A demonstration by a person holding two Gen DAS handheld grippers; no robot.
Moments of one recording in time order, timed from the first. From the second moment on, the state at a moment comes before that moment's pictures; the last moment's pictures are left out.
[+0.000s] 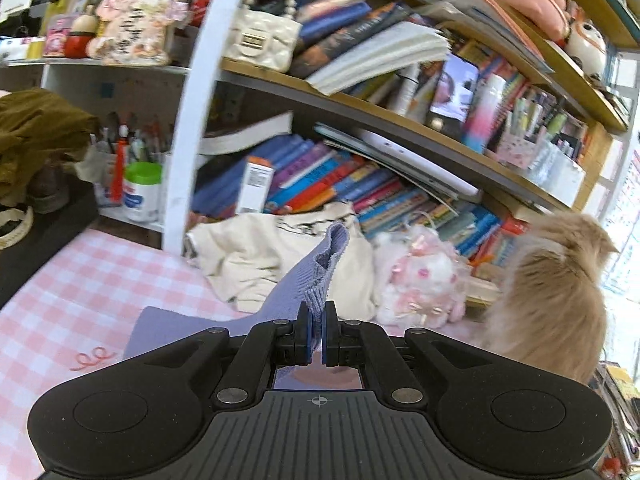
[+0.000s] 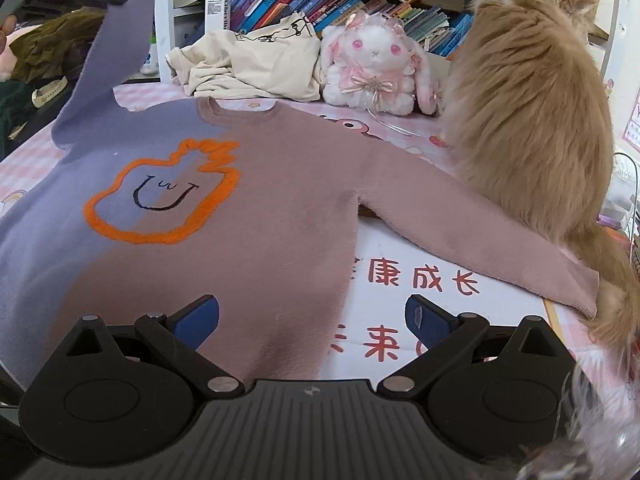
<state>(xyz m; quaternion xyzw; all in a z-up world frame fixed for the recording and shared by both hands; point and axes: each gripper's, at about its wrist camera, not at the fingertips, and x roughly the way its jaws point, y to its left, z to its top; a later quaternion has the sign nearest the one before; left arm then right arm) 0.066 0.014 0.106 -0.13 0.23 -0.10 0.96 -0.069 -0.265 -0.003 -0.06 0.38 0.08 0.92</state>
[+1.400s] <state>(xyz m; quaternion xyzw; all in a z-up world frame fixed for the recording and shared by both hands) 0.079 -0.085 0.064 -0.06 0.30 -0.20 0.93 -0.054 -0.274 -0.013 -0.06 0.40 0.11 0.91</state>
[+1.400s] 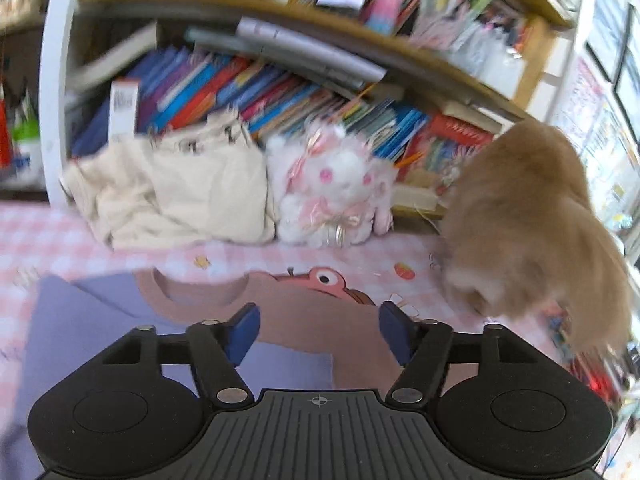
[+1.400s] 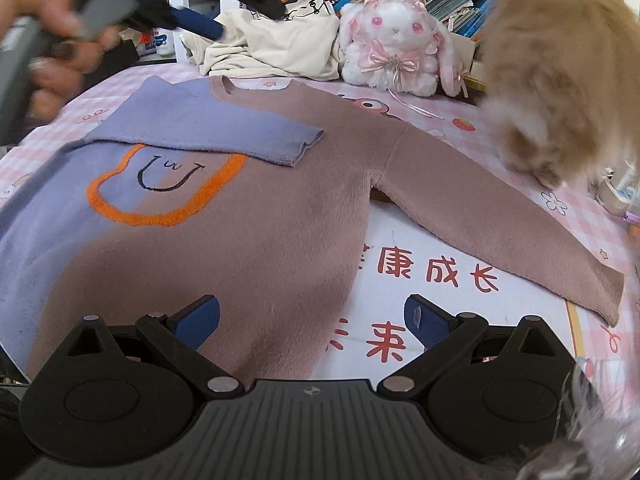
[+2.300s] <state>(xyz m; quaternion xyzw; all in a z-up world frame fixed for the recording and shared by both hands) -0.048 0.039 0.007 -0.02 0.41 0.09 0.91 -0.033 -0.267 -0.026 0.00 0.43 0.11 0.89</state>
